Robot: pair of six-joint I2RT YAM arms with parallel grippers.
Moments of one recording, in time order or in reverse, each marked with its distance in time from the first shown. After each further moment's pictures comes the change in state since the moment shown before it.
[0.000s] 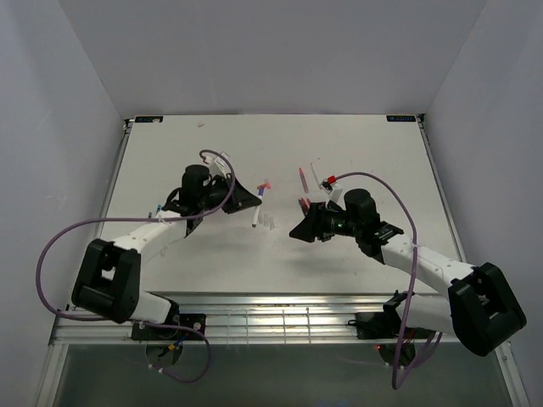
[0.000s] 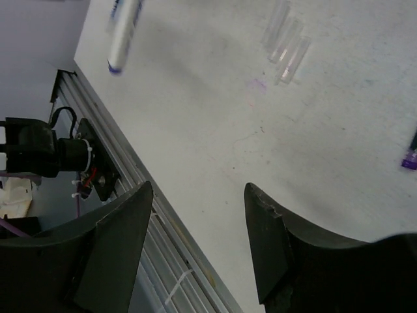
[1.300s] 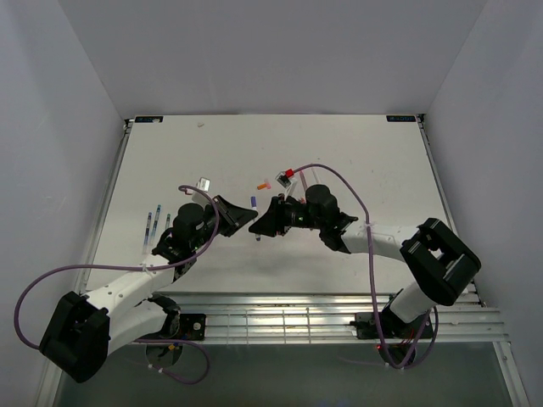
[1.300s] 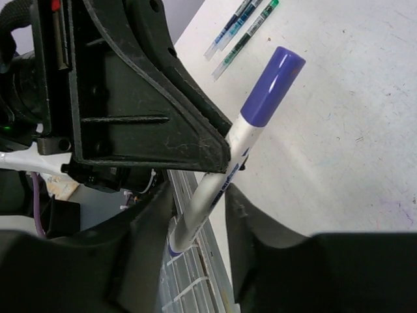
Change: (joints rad) left arm -0.281 -0.470 -0.429 0.219 -0.434 -0.369; right arm 0.255 0.337 0.163 0.509 -0.021 0.172
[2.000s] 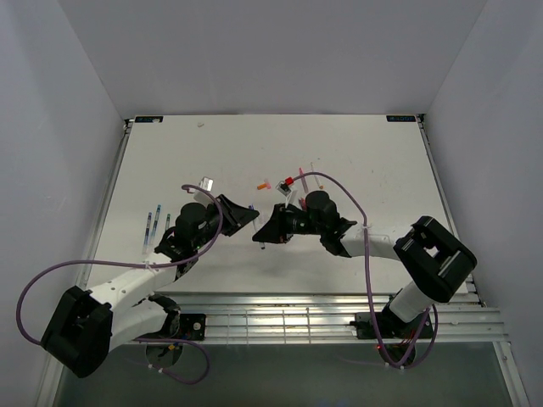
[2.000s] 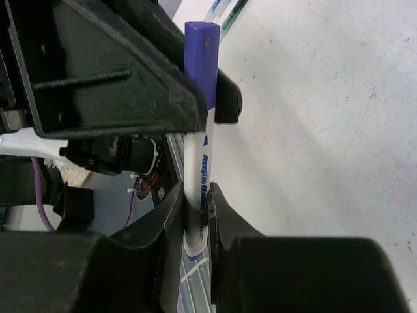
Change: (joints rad) left arm -0.003 0.030 0.002 0.020 -0.018 0.056; right arm -0.002 0.045 -0.046 0.032 -0.045 0.053
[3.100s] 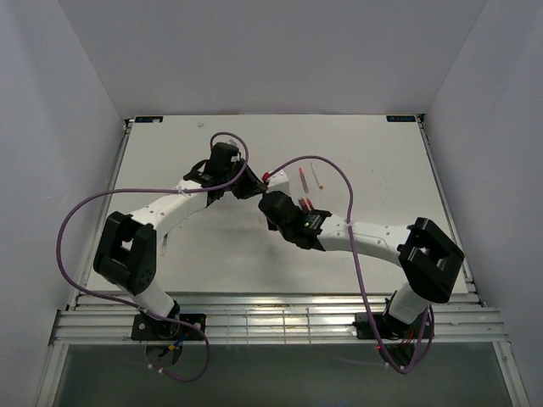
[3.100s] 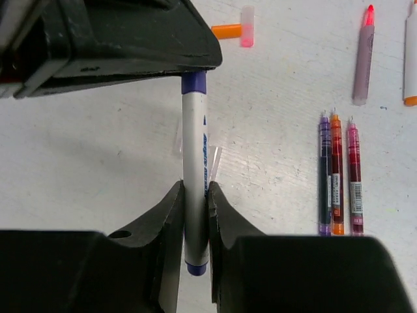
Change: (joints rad) left arm 0.072 0.560 0.721 -0.619 -0.042 0.084; right arm 0.243 0.049 0.401 -0.793 1.151 -0.330
